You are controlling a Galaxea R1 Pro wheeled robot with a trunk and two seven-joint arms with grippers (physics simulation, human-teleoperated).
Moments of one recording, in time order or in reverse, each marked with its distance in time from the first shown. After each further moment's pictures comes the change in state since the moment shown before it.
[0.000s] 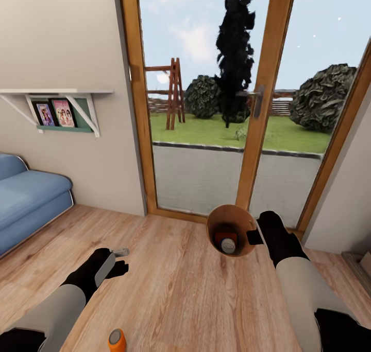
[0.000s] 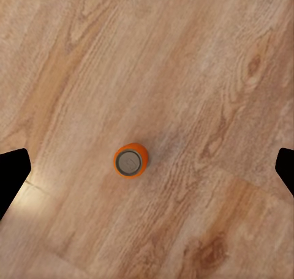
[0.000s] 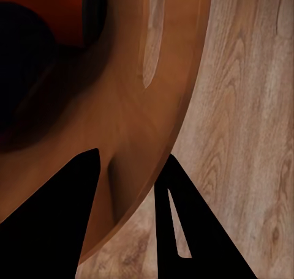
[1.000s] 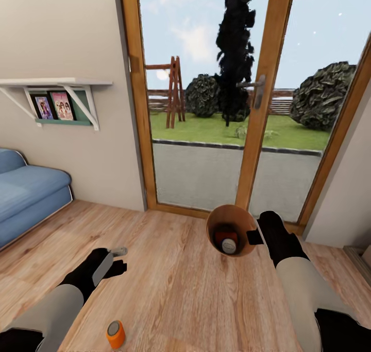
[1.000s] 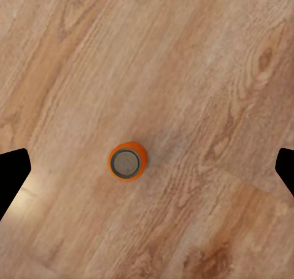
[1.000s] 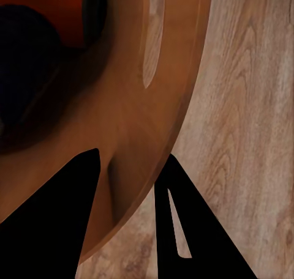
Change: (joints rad) left arm -0.001 0.012 0.003 0.000 0.024 -0.010 0.000; right arm 0.000 -0.001 -0.002 0.000 -0.002 0.000 0.000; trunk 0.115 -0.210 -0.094
